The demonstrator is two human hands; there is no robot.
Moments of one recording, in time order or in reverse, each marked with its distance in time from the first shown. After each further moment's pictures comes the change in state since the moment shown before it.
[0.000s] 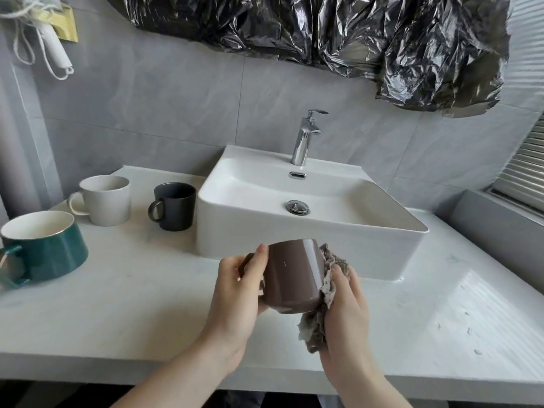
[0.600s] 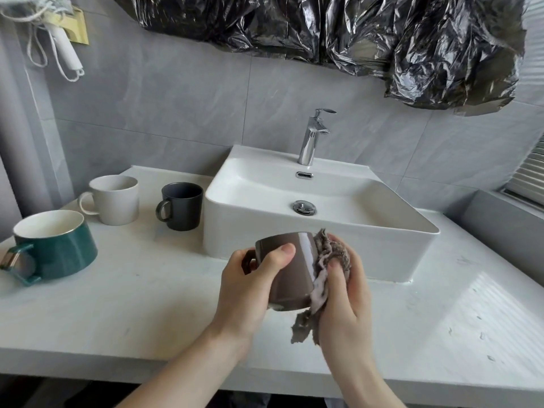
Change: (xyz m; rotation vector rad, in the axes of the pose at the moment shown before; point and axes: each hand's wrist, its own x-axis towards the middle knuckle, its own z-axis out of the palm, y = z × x) left_hand 0.014 0.001 -0.002 0.034 -0.025 -0.013; right_hand -0.007 -0.003 0.012 -0.136 -0.109 -0.351
